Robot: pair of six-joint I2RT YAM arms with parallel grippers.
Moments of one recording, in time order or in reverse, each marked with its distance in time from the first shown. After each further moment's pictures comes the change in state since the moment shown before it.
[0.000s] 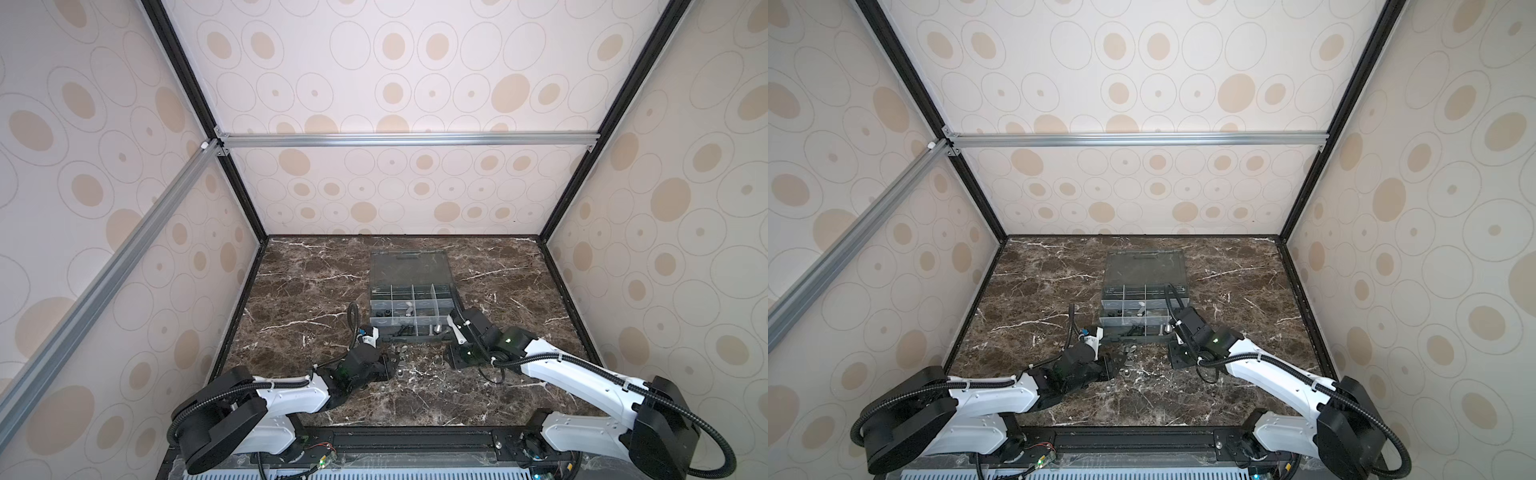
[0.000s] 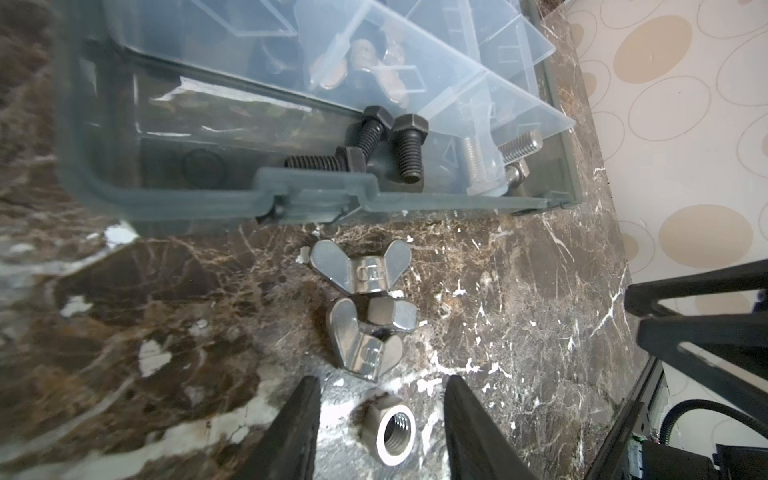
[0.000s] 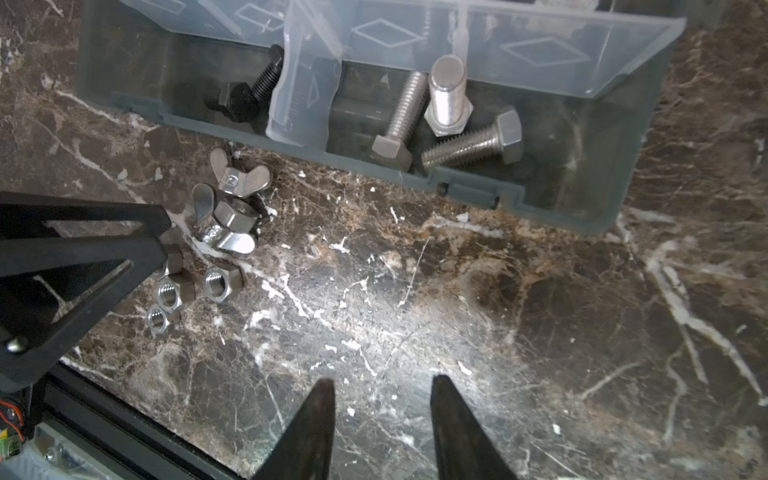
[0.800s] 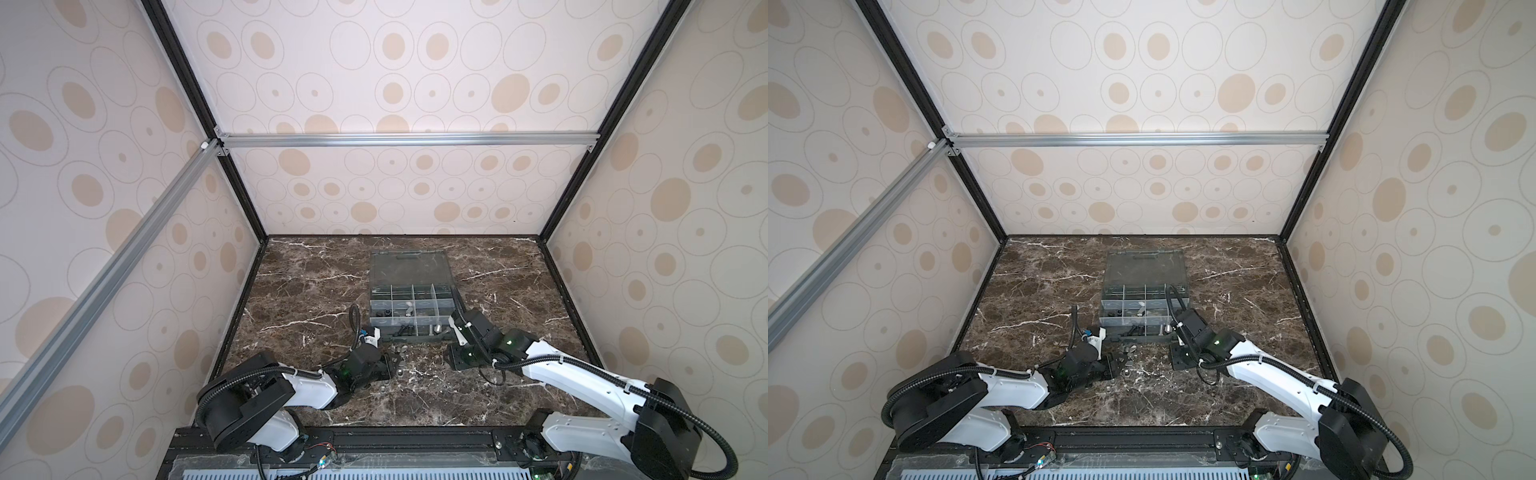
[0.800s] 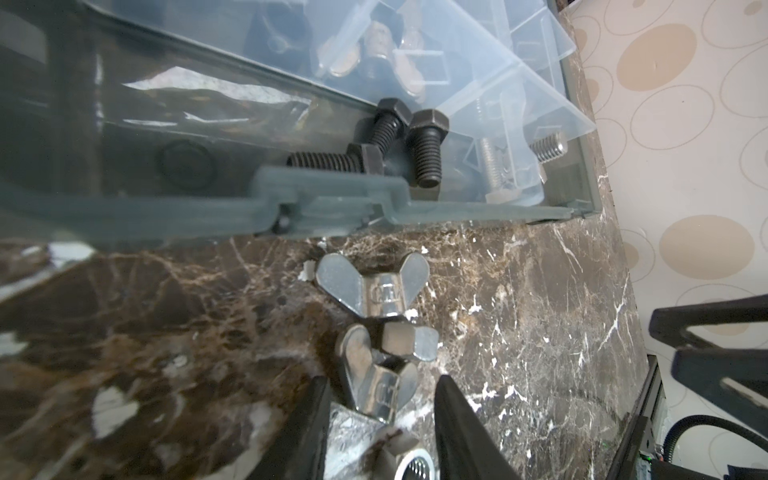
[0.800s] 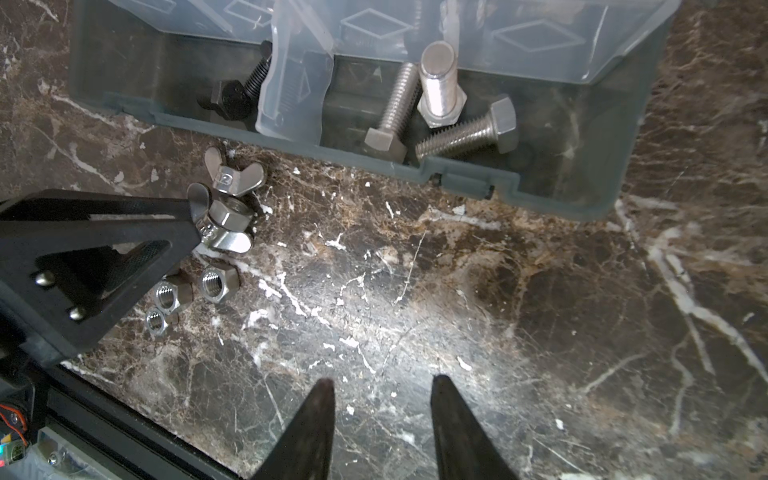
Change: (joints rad) left arm 0.032 0.155 -0.010 0.182 0.028 -0.014; right arm 0.000 -0.014 -0.022 0.007 0.001 0.023
